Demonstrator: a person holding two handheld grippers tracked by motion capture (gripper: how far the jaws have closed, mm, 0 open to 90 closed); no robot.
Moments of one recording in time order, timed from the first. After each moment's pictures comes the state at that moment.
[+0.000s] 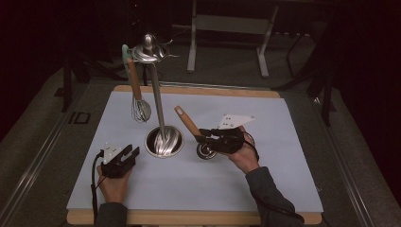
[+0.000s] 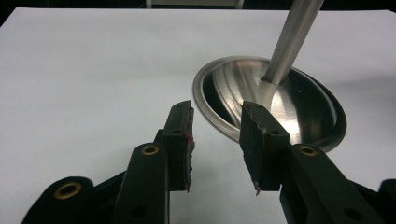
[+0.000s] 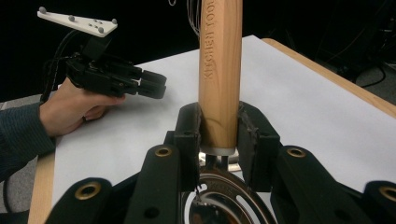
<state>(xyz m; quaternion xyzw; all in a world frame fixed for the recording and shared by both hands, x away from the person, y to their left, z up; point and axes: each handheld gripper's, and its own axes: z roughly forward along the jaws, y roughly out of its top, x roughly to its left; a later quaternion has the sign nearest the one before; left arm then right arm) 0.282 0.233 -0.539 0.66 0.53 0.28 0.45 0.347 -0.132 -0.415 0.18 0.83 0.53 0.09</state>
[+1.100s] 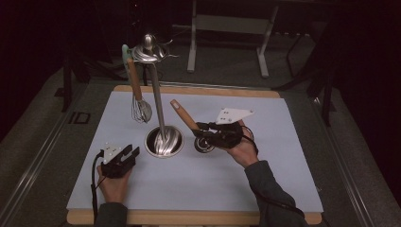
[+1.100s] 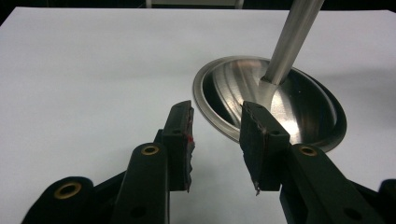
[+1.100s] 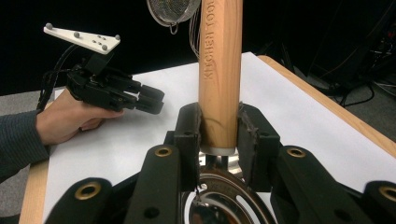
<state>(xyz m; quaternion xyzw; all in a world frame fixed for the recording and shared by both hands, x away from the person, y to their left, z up) 0.282 0.233 -0.539 0.66 0.53 0.28 0.45 0.350 -0.123 -0.393 0.15 0.83 0.53 0.11</state>
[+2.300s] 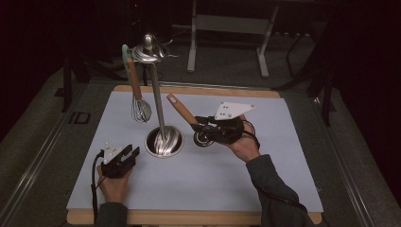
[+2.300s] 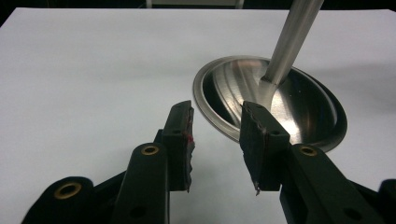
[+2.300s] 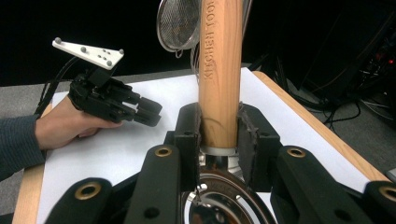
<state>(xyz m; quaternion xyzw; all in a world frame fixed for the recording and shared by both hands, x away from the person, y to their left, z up) 0.282 0.232 -0.539 0.66 0.53 0.28 0.45 0.347 -0.118 -0.366 0.12 0.83 0.53 0.14</state>
